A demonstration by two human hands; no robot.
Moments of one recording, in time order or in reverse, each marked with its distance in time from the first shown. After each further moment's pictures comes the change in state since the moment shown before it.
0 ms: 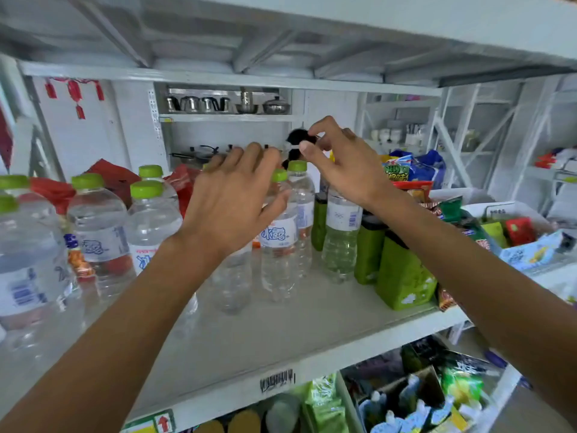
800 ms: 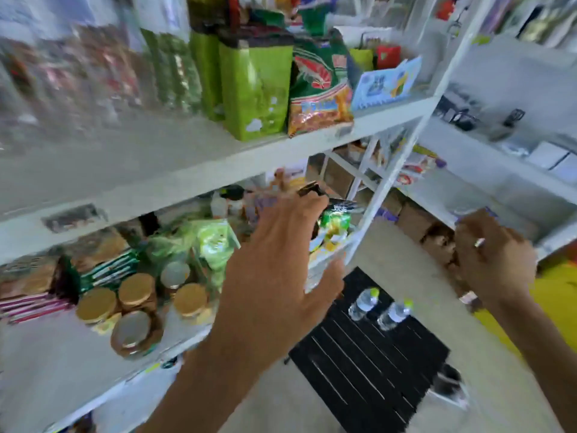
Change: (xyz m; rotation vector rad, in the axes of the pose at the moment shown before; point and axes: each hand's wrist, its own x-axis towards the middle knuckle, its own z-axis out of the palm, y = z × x) left_hand -0.176 0.319 -0.053 -1.077 -0.313 -0.078; right_hand -0.488 0.158 -0.198 -0.563 0.019 0.693
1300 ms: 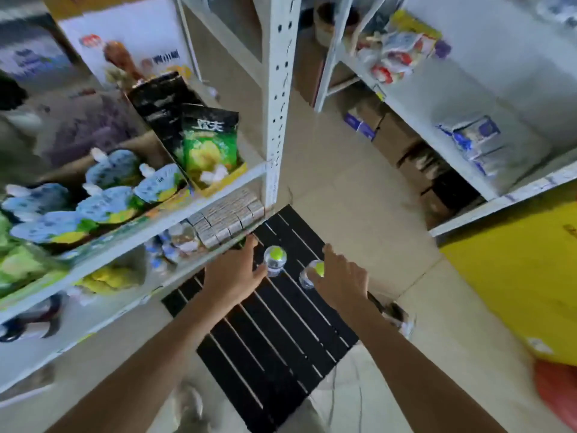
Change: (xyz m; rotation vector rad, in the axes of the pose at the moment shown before) left_hand 0.033 -0.076 0.553 0.398 -0.723 -0.485; right_hand -0.058 0.321 0.308 -0.245 -1.069 0.148
